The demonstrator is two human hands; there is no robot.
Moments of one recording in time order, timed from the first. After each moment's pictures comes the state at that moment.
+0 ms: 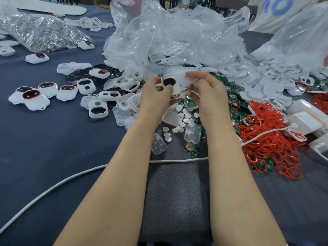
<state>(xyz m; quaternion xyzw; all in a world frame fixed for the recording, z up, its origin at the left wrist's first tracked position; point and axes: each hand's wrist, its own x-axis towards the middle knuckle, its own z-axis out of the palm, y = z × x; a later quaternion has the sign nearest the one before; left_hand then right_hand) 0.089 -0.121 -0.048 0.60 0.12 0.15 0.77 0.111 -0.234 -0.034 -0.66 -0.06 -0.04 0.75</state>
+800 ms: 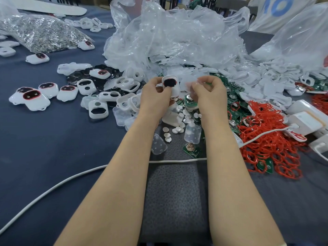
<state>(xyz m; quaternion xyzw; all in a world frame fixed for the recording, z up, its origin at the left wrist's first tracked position) 0.094 -0.118 -0.055 0.64 0.11 0.16 0.74 0.113 -0.234 -0.043 -0.70 -0.02 -0.11 0.71</state>
